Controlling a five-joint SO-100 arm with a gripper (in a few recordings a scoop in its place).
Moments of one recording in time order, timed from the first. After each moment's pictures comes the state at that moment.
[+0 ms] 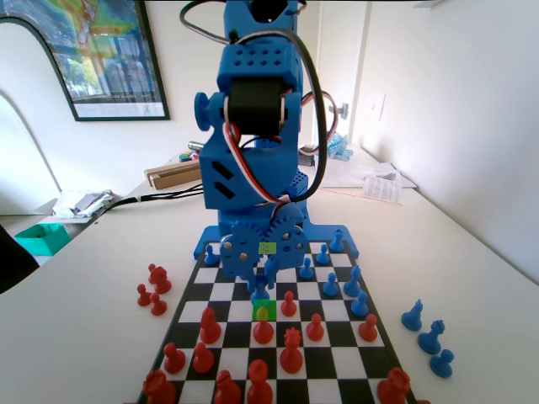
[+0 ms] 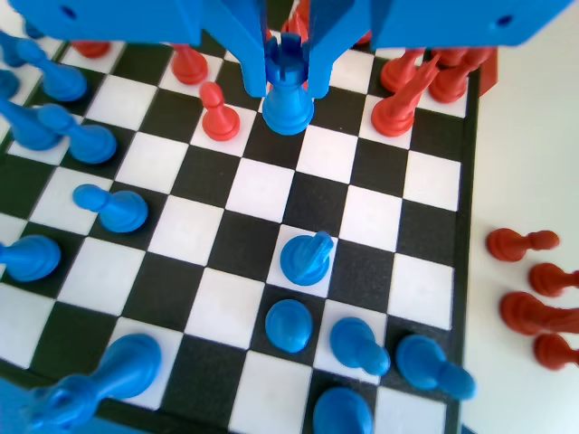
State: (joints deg) arm 5.9 80.9 115.2 47.7 -109.6
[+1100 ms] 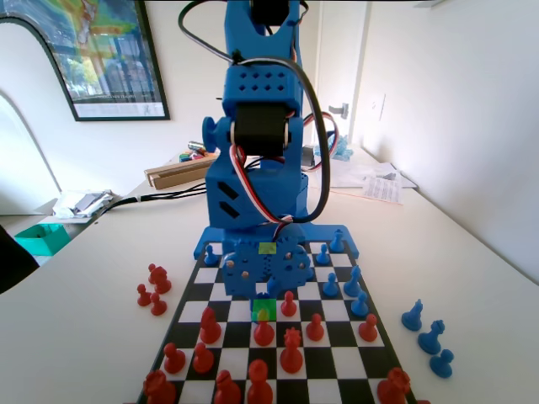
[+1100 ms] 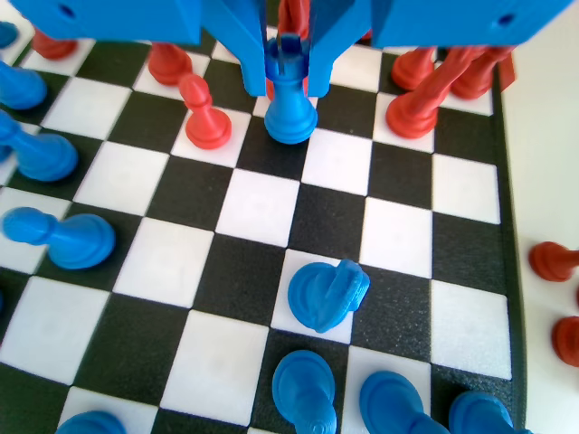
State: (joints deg) arm 5.1 76.7 116.8 37.4 -107.1
